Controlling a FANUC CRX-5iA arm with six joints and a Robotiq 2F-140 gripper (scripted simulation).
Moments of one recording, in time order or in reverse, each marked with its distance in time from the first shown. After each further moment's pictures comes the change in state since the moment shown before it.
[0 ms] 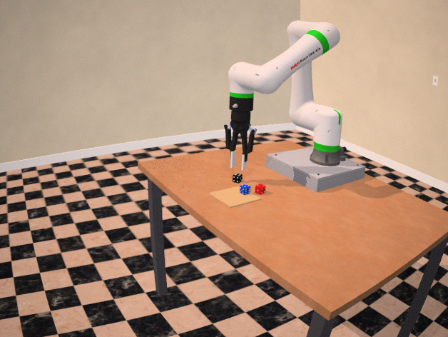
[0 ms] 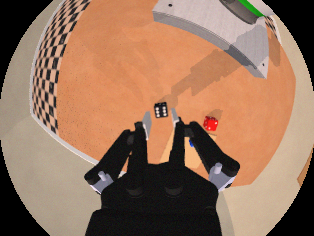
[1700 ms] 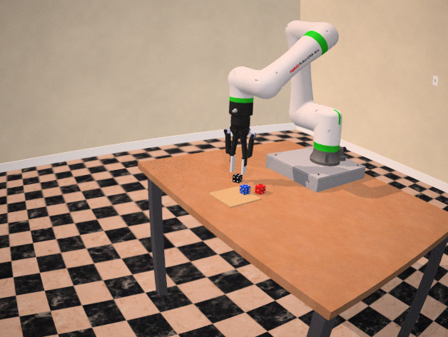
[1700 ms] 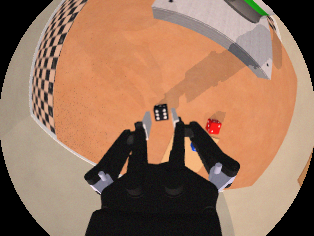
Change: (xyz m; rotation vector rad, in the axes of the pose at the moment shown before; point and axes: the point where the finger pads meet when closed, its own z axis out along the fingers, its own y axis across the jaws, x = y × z) arm 0.000 0.000 0.019 0.000 0.000 0.000
